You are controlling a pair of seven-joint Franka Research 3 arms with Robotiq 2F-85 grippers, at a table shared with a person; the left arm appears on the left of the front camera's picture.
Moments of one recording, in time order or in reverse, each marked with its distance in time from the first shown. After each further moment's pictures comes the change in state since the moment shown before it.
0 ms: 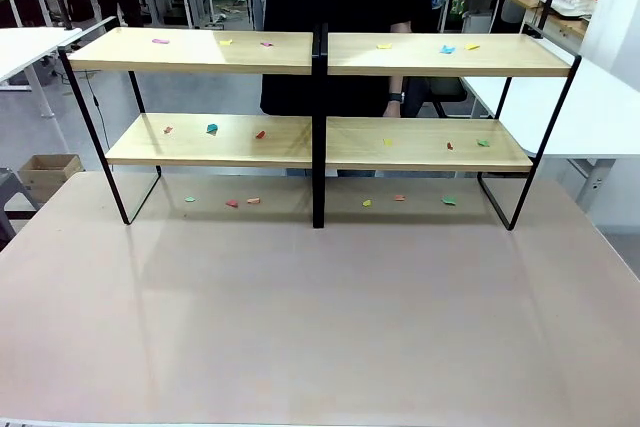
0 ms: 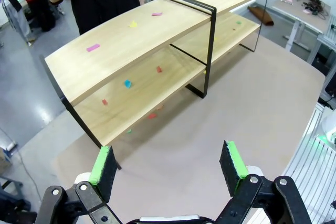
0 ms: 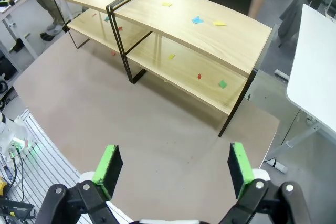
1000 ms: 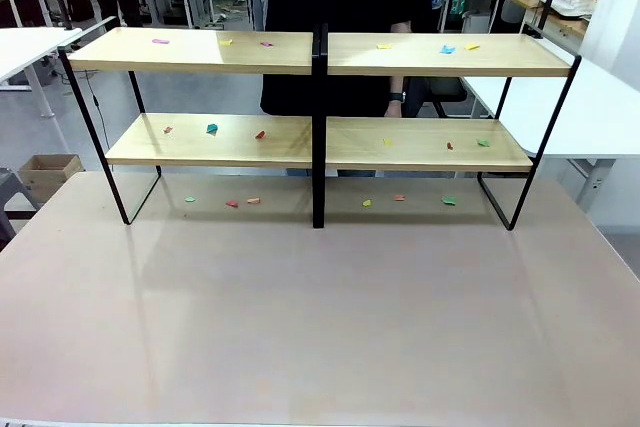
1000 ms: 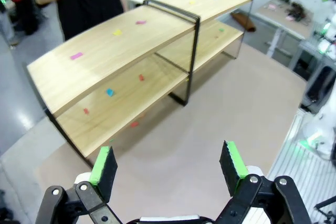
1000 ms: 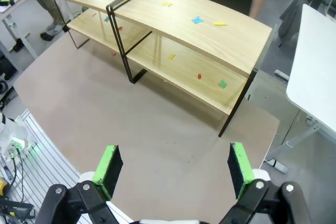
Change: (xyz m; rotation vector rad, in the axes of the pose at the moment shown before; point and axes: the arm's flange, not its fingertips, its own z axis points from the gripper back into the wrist) left arm 0.009 0.008 -0.008 -0.106 -0.032 0.053; right arm 0.000 0.000 0.000 0.000 -0.001 0.000
